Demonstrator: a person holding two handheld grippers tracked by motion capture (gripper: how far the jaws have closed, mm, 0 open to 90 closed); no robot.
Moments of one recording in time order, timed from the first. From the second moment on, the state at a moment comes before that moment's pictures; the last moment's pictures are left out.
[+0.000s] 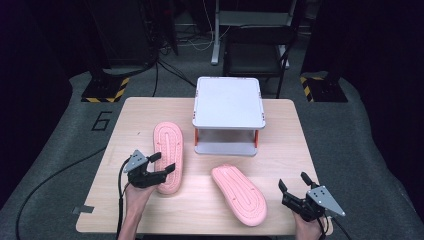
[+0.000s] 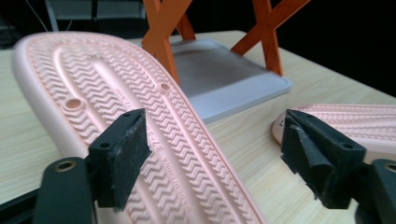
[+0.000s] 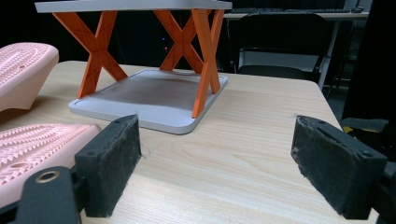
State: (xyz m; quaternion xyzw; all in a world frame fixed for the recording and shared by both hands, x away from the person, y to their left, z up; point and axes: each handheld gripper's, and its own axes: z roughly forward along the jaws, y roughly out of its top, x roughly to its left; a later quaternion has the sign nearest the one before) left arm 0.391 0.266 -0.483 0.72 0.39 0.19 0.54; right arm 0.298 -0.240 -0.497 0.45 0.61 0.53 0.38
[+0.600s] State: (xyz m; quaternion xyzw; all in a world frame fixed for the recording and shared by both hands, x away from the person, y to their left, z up) left arm 0.400 0.300 -0.493 0.69 0.45 0.20 0.53; right arm 0.298 -0.238 -0.496 0.45 0.61 0.53 0.38
